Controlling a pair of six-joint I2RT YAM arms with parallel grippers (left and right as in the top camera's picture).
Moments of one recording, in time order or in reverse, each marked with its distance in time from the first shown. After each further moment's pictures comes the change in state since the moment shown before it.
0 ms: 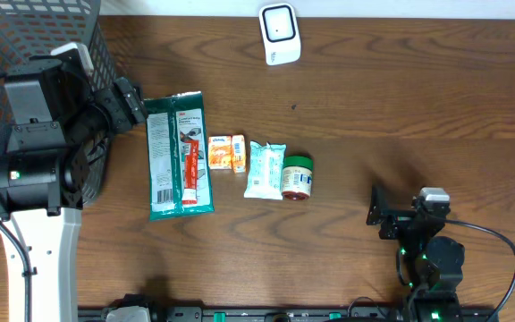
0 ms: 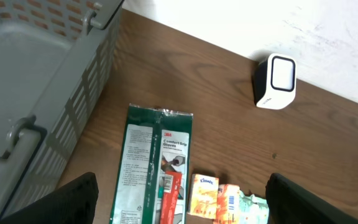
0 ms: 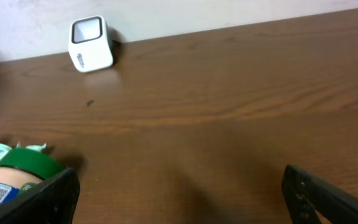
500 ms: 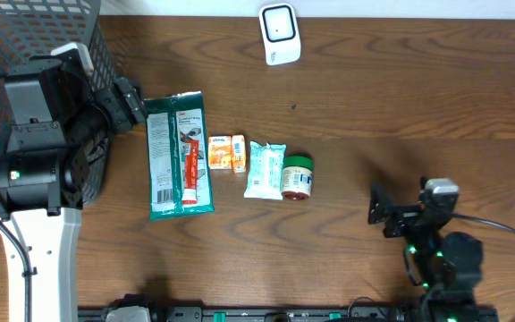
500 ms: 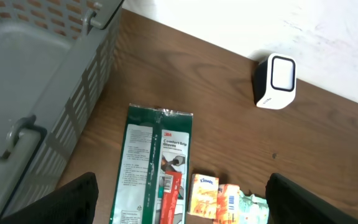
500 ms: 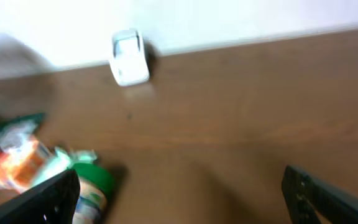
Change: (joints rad) left arm 0.000 0.000 0.000 0.000 0.000 0.000; right arm 0.000 0.033 0.215 -0.169 -0.118 0.022
